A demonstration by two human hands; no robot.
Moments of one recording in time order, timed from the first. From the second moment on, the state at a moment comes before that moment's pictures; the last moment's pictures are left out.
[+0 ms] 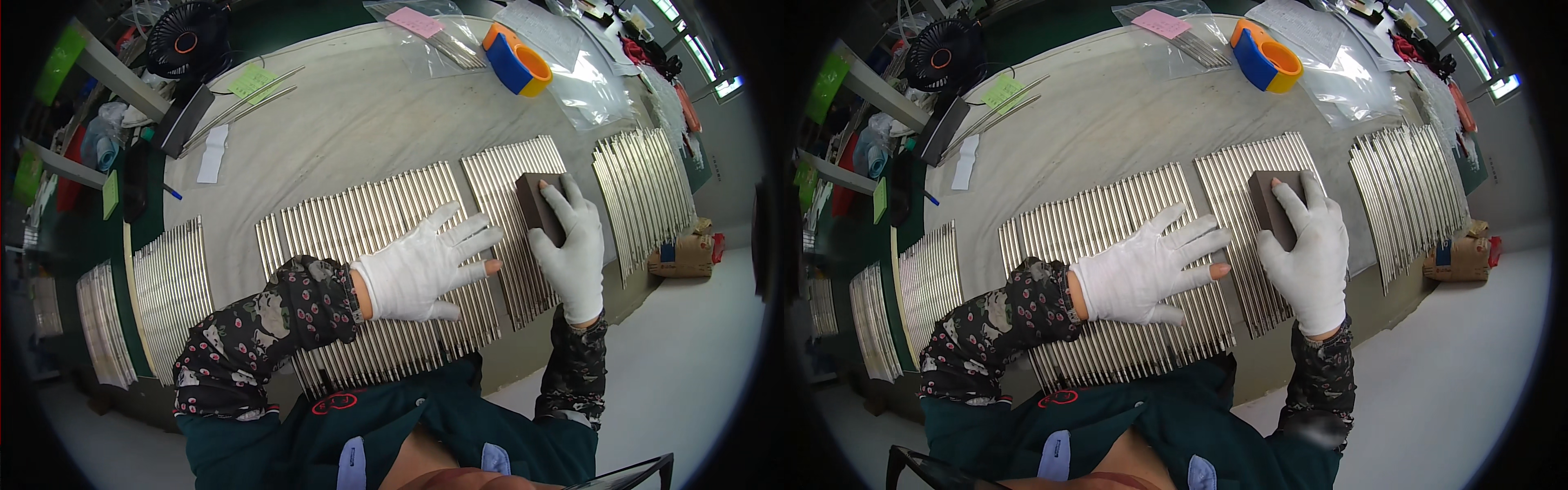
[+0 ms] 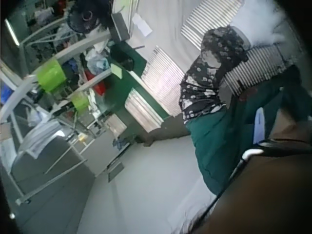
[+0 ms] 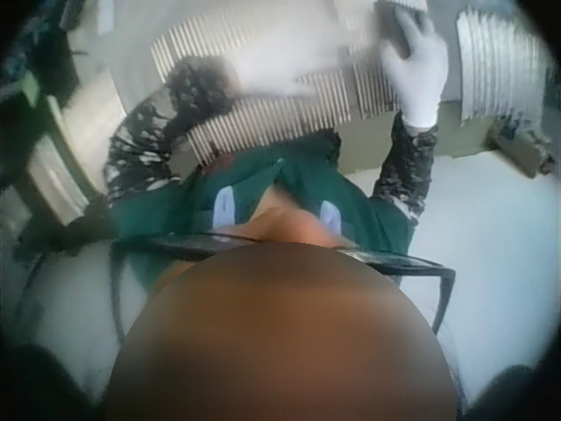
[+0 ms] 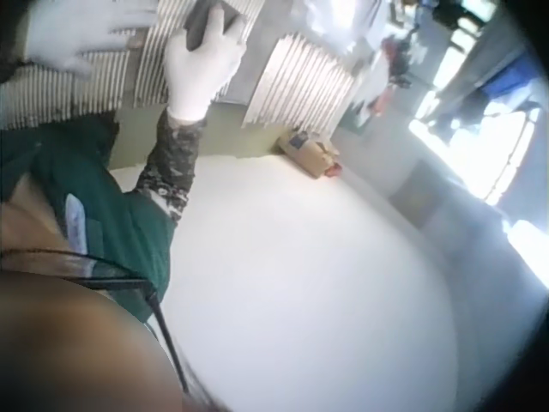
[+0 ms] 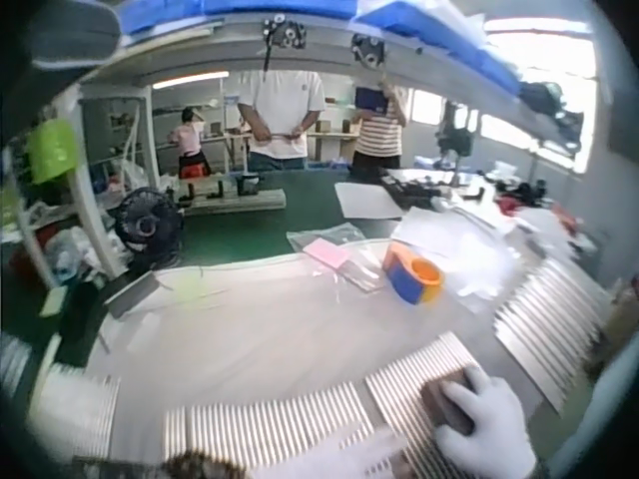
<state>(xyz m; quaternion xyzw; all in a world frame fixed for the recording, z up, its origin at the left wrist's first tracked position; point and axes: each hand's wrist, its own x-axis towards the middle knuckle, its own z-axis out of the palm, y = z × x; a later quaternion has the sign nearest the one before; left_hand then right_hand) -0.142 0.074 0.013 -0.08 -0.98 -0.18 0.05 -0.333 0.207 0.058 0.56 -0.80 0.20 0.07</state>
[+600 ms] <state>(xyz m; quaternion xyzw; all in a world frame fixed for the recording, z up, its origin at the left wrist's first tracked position) -0.152 0.085 -0.003 -0.02 -0.95 -0.30 -0.03 -0.277 0.123 0.051 0.73 -0.67 0.17 0.02</state>
